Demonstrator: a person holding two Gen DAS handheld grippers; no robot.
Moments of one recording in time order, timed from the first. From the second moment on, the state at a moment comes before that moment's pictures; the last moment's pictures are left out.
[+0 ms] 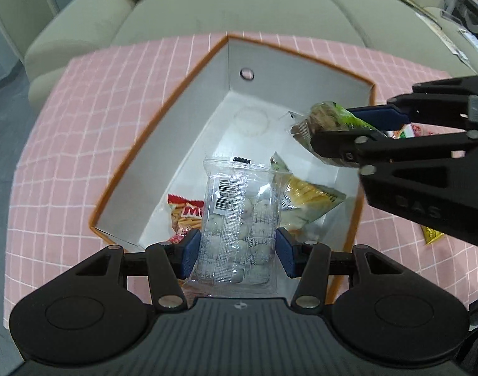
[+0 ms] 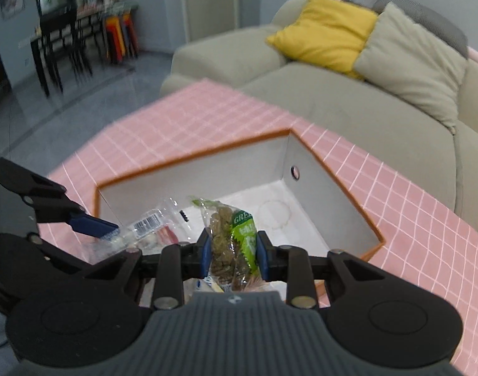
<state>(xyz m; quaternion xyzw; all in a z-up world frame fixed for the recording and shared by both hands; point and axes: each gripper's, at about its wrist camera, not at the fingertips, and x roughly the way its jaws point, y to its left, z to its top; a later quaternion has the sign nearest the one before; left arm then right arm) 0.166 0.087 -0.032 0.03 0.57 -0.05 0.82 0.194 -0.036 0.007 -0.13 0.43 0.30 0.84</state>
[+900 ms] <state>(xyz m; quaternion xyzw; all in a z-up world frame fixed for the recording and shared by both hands) 0.192 0.084 -0.087 0.05 0.62 -0.05 0.78 0.236 -0.012 -0.079 -0.22 0.52 0.26 0.78</state>
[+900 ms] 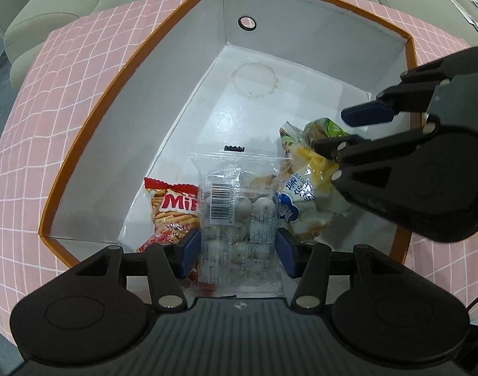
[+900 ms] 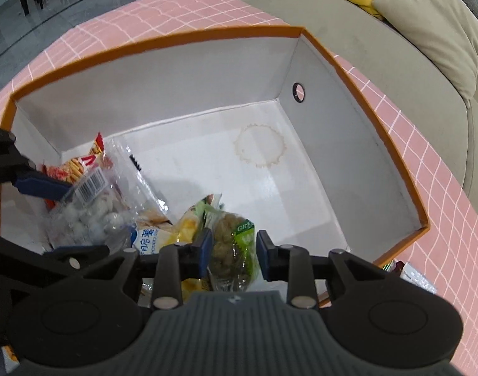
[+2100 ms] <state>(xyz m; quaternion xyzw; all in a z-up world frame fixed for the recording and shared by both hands) 0.080 0.035 0.029 0.01 0.41 -0.04 0.91 0.098 -0.159 0.031 0.00 0.38 0.17 0.91</state>
